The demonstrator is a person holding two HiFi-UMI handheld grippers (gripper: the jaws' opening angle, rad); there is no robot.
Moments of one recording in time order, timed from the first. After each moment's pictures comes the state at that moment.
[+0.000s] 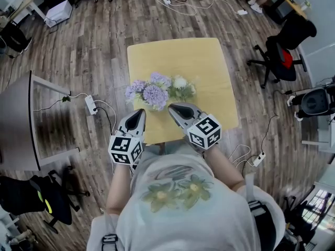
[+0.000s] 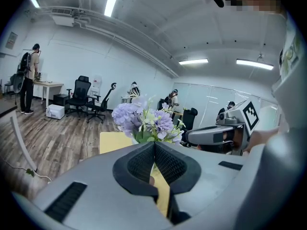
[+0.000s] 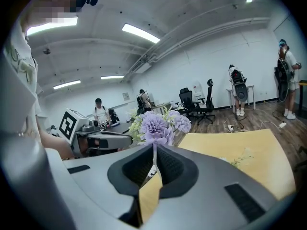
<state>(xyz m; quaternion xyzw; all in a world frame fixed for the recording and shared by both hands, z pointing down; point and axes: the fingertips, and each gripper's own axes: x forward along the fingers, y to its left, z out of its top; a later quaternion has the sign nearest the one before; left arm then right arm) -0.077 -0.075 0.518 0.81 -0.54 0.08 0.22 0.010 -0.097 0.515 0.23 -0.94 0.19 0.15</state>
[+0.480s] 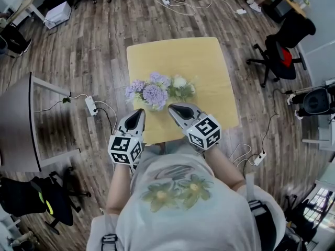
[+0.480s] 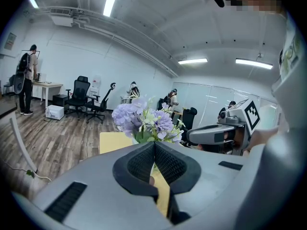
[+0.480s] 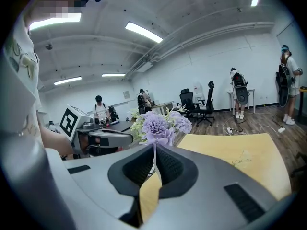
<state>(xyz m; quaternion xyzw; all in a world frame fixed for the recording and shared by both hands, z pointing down) -0.075 -0.073 0.516 0.81 -0.54 0.08 0.22 0.013 -0.093 0.510 0.23 -0.94 0.18 0.15</state>
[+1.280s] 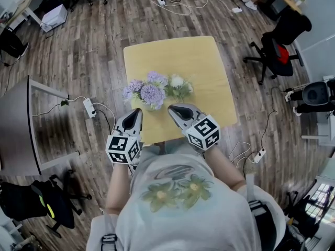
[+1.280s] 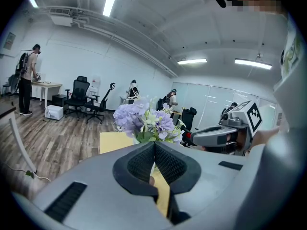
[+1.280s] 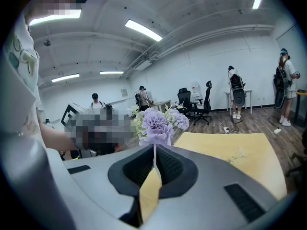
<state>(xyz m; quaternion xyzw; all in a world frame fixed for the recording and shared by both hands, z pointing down) -0.081 -0.070 0.516 0.81 -0.54 0.08 0.22 0.019 -0.085 0.515 0.24 -0.94 0.17 0.17</state>
